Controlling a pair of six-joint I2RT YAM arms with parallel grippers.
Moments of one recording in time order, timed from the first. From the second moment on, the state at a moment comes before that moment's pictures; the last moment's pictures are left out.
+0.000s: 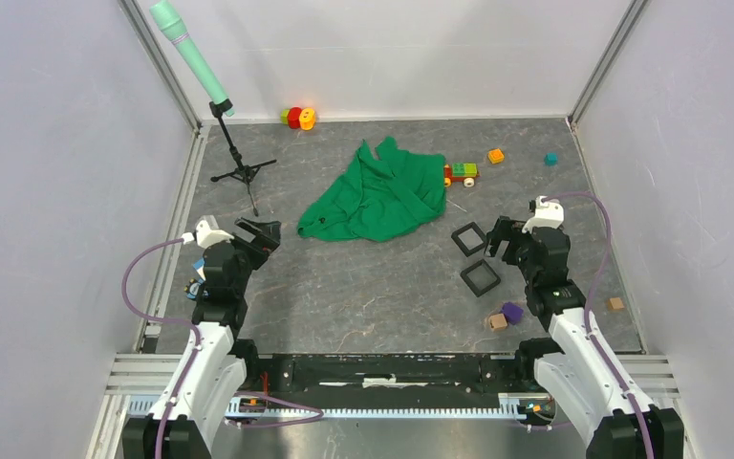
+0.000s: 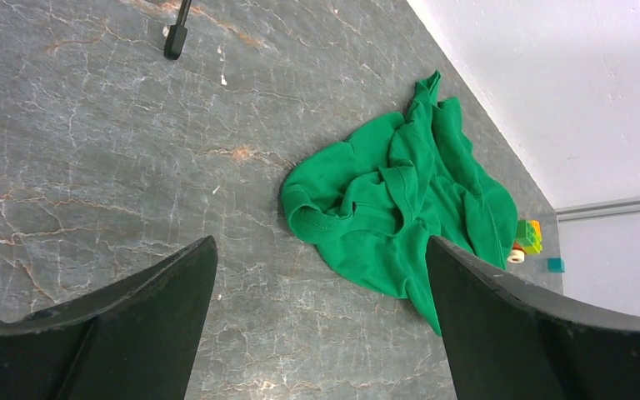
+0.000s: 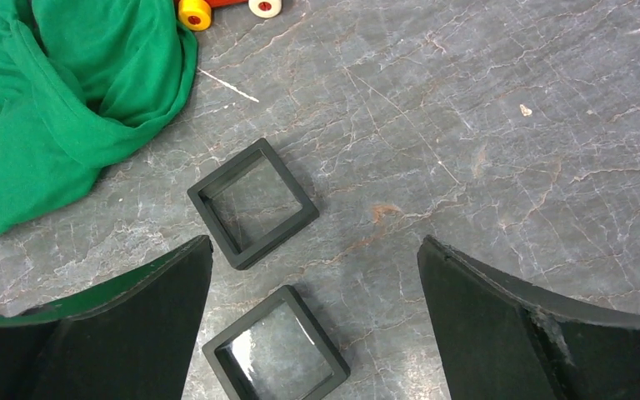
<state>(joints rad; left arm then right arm) -0.02 0.67 0.24 0.15 -0.04 -0.82 0.12 0.75 0.37 -0.03 0.11 0.24</state>
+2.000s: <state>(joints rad) -0.47 1.84 1.14 -0.09 -0.08 -0.23 0.37 1.78 1.04 0.13 -0.16 0.15</state>
